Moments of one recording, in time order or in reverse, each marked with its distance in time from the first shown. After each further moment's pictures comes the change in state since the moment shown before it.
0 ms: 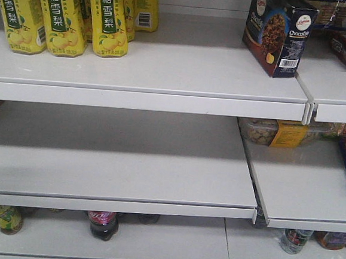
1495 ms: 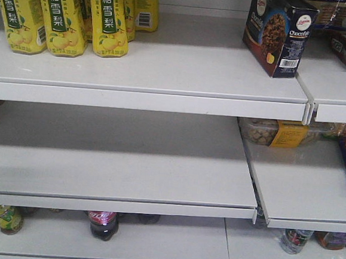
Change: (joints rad) left arm 0.000 0.000 0.001 0.000 0.000 0.000; right arm -0.143 -0.183 0.156 -0.130 -0.030 0.286
